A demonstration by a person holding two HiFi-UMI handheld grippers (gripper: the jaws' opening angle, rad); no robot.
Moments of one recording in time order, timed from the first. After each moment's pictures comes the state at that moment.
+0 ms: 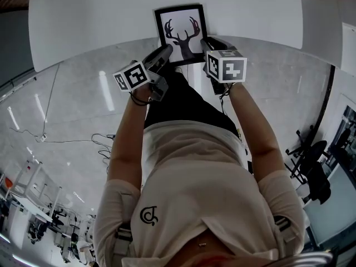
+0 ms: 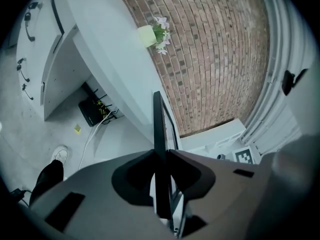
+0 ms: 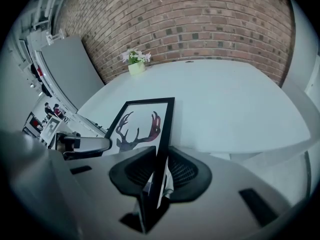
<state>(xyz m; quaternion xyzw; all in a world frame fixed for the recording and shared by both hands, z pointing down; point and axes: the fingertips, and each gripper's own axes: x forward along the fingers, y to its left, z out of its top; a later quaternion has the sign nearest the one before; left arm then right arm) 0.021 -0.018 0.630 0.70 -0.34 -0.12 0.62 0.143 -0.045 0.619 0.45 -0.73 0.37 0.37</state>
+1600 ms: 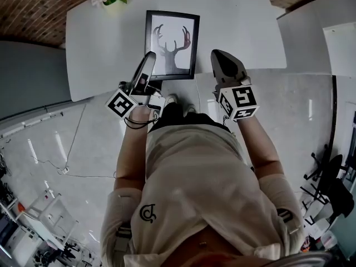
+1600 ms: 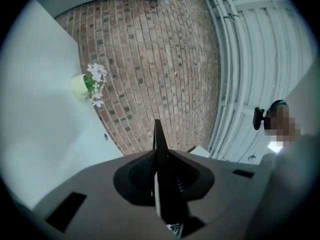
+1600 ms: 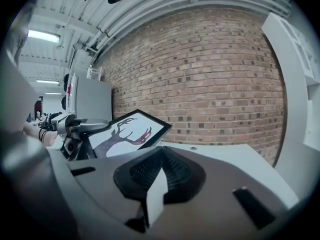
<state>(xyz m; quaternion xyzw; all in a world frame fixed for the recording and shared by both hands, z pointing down) -0.045 -0.108 0.360 0.75 -0.32 -0.34 0.46 0.135 -0.108 0.365 0.51 -0.85 0.08 0.09</state>
